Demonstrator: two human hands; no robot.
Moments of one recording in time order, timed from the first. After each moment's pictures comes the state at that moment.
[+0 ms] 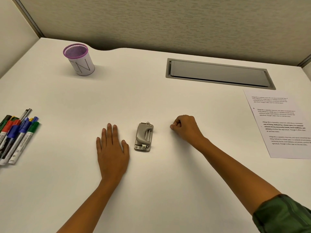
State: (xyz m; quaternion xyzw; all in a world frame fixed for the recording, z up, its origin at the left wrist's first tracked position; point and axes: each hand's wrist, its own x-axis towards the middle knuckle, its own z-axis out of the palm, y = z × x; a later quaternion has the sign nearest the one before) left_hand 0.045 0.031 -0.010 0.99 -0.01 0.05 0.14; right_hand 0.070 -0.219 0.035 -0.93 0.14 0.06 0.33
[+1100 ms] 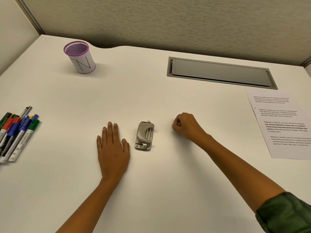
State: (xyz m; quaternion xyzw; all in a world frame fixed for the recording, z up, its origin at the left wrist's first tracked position) left_hand 0.046 0.032 -0.012 0.99 -0.01 0.05 0.13; right_hand 0.076 -0.222 0.043 -0.95 0.08 0.12 0.27
